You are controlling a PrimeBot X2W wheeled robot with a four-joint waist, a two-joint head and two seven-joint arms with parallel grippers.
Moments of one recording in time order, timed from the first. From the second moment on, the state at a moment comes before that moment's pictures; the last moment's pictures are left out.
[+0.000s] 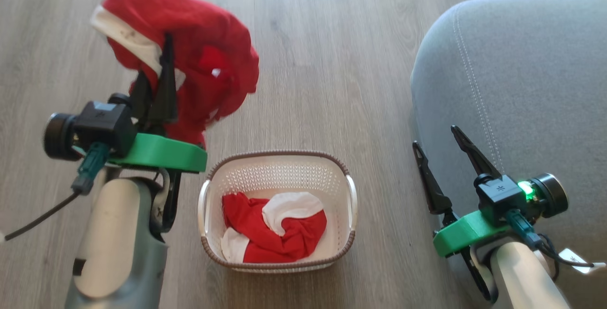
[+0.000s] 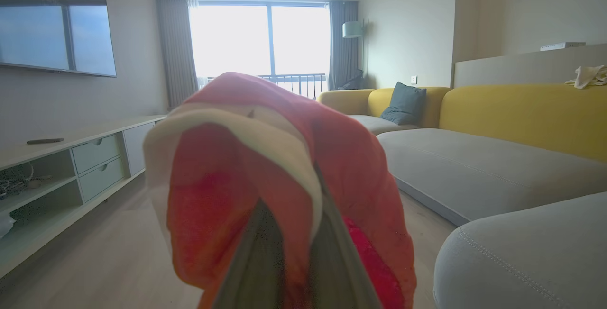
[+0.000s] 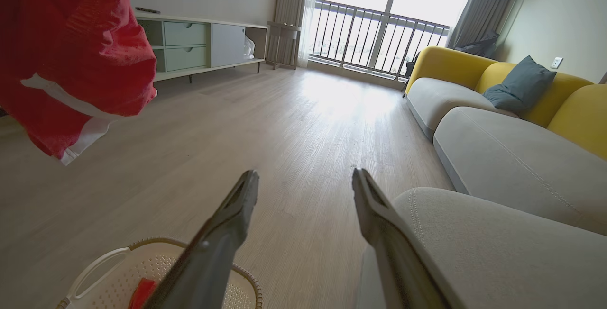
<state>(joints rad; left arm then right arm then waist) -0.38 0.06 -0.13 0.09 -0.13 0.05 -0.25 -0.13 -0.10 0.14 0.16 -0.06 0.13 -0.26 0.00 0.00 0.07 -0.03</state>
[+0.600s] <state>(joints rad) -0.28 0.04 -0.35 0.01 -0.13 -0.08 -0.26 -0.07 -0.10 0.12 0.13 -0.06 0.13 -0.26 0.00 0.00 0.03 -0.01</state>
